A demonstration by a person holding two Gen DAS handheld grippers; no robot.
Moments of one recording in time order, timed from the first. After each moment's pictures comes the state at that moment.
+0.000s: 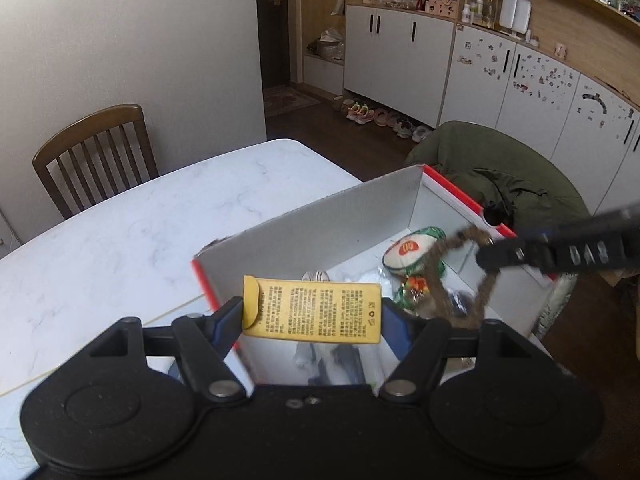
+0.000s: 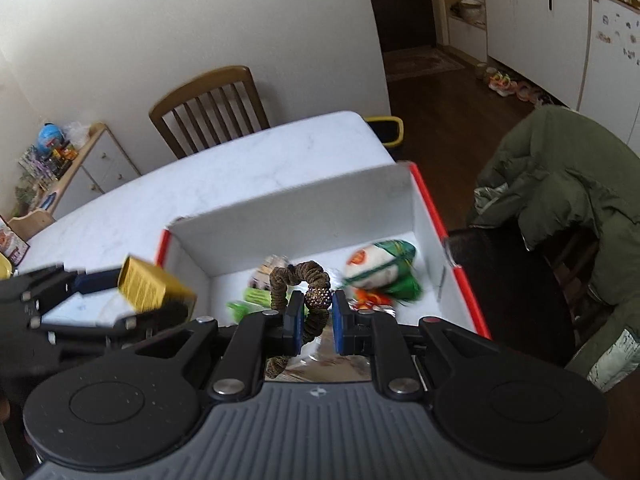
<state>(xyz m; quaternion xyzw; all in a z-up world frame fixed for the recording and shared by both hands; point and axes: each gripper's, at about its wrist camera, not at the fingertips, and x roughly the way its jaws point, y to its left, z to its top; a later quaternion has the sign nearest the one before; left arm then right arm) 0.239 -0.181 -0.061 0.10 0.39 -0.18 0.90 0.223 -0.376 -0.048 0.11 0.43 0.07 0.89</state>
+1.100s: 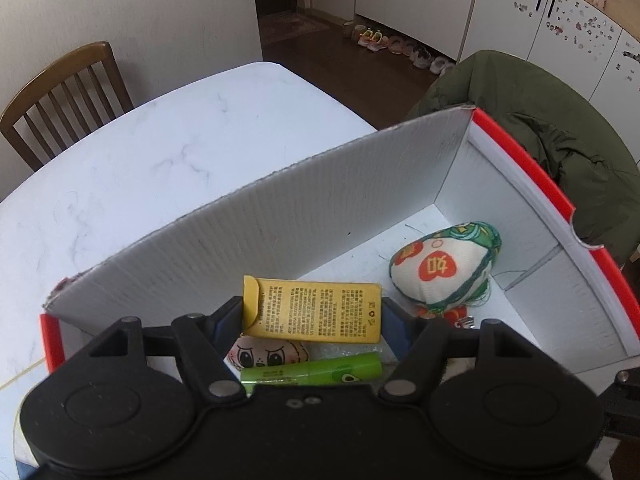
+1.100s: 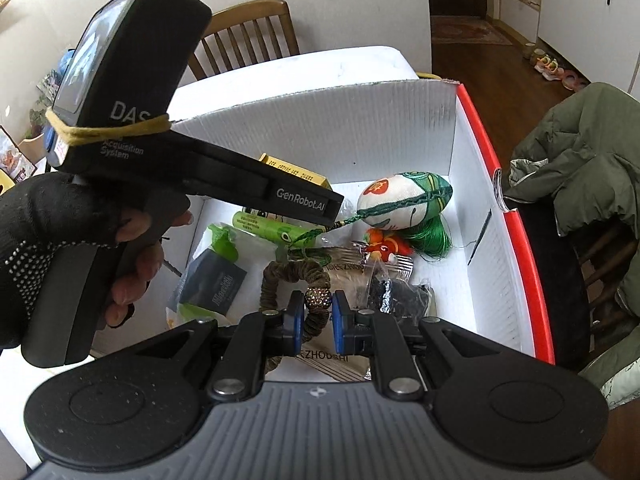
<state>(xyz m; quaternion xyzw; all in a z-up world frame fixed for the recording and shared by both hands) 0.337 -0.256 -0.140 0.12 0.49 -0.16 0.85 0.238 -0.367 -0.111 0.05 0.49 0.14 0.86</state>
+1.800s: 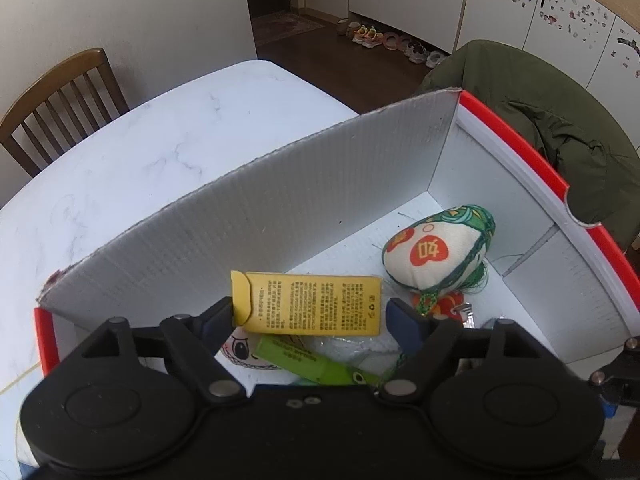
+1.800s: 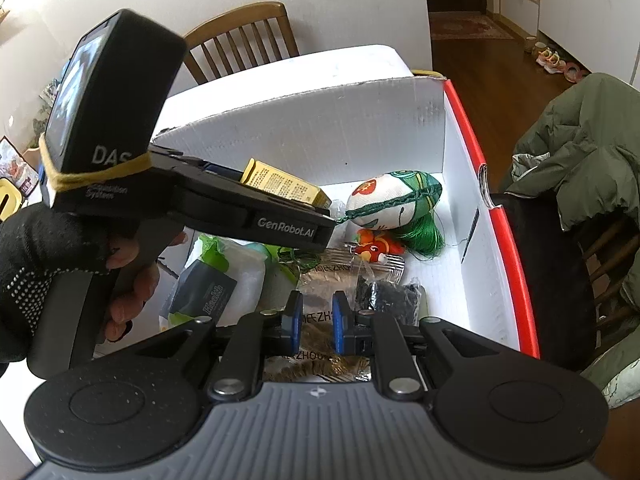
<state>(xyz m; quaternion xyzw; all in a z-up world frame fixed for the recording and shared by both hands) 0.328 -0.261 -0.142 0.13 0.49 -0.16 0.85 0.245 -0.381 -0.111 0.07 0.49 0.15 0.86</state>
